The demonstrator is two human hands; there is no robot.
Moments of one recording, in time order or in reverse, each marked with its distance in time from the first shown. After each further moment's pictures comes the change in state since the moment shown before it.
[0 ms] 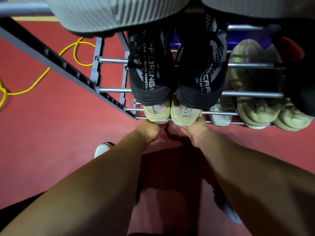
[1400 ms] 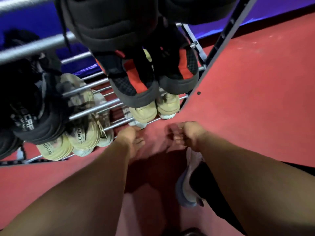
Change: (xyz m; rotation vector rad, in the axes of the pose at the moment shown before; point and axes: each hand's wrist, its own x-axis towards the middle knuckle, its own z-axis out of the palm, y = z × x) left_hand -0.017 0.059 0.213 -0.280 -0.177 -0.152; right_hand -0.069 -0.035 -0.263 0.063 0.108 0.080
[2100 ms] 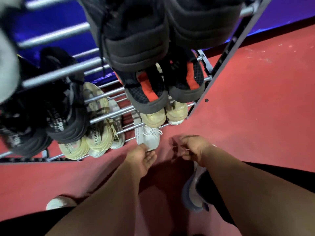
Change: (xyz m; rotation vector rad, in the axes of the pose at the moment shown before) left_hand -0.013 -0.042 -0.020 -0.192 0.087 -0.103; right_hand -0.027 0.017 0.010 -0.096 0.004 -0.011
